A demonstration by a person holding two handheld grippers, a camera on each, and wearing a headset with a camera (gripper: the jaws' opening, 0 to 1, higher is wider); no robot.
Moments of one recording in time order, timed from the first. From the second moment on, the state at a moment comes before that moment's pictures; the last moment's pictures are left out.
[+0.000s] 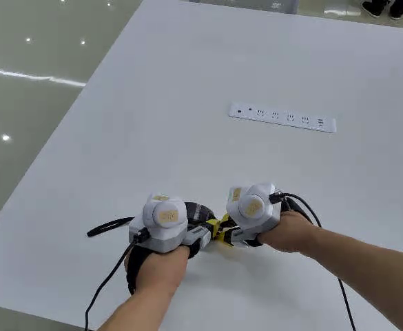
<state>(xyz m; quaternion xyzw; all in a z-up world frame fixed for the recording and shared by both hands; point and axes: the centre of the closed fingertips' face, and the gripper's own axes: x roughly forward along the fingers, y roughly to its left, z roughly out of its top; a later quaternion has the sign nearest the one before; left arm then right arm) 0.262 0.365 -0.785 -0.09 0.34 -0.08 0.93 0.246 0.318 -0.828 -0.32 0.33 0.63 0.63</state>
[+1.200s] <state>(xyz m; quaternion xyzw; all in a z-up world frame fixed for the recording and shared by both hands) 0.251 0.362 -0.773 -0.07 0.35 -0.13 0.93 0.245 0.300 -0.812 -0.24 0.36 0.57 0.70</state>
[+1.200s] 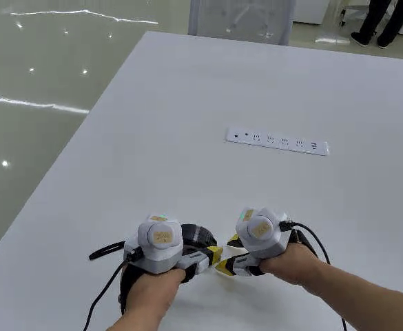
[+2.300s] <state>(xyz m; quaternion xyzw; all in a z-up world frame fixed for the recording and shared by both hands) 0.187 0.381 -0.747 -0.05 0.33 -0.19 0.92 0.202 0.265 -0.756 -0.19 0.34 0.52 0.76</state>
